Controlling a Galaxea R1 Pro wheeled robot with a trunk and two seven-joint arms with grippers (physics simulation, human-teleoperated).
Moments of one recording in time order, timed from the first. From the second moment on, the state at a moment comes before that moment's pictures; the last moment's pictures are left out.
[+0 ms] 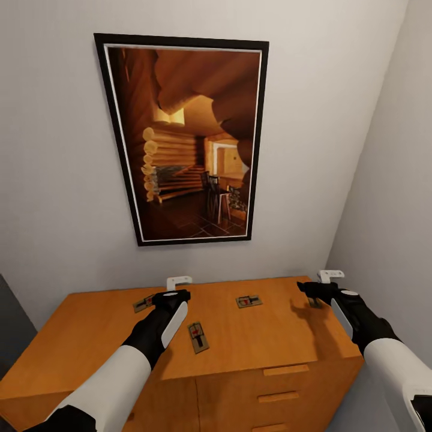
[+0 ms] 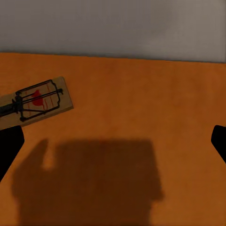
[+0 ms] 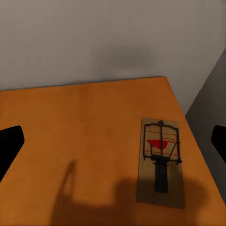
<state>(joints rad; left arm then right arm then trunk) -0.76 -0.17 -0.25 -0.72 0.33 0.44 0.60 -0.81 -0.24 0.01 -0.60 -0.09 0.28 0.15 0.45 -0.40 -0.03</state>
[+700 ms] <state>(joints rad) -0.76 -0.17 -0.25 -0.72 0.33 0.44 0.60 -0.81 -0.24 0.01 -0.60 -0.09 0.28 0.15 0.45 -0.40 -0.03</state>
